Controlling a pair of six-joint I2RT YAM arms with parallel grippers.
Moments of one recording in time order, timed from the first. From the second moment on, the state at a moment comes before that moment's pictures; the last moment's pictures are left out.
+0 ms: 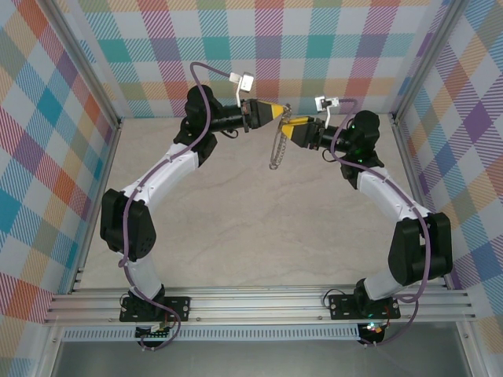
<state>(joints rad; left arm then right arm) -0.47 1.81 1.65 0.39 0.97 -0.76 0.23 1.52 1.14 0.60 -1.08 0.74</state>
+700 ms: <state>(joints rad) -0.48 1.81 1.65 0.38 0.96 -0.76 0.23 1.52 1.14 0.60 -1.10 0.73</state>
